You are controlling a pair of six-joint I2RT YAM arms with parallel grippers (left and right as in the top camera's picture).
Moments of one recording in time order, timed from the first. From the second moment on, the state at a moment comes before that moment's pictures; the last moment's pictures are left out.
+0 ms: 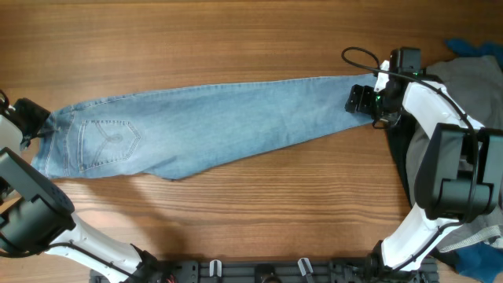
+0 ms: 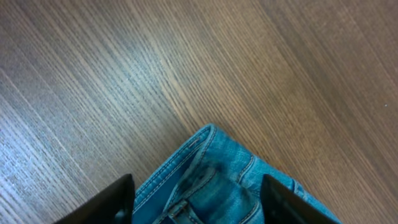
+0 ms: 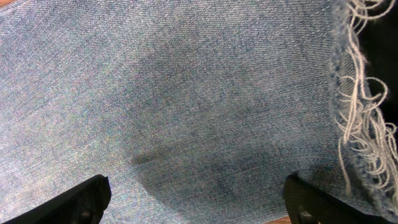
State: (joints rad) left arm 0.72 1.99 1.37 -0.40 0.05 -0.32; right arm -0.12 1.96 1.26 -0.63 -0.17 0.15
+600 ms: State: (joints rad) left arm 0.71 2.05 1.37 -0.41 0.09 -0.32; right arm -0.12 1.96 1.26 -0.63 -0.17 0.15
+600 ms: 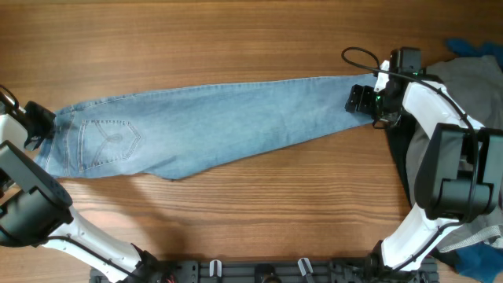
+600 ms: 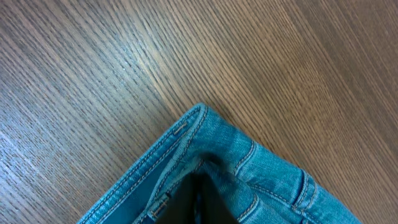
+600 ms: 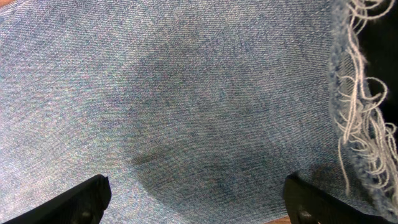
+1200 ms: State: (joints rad) left arm 0.72 2.05 1.37 -0.37 0.10 -0.31; right arm -0.12 1.96 1.26 -0.63 -0.17 0.15
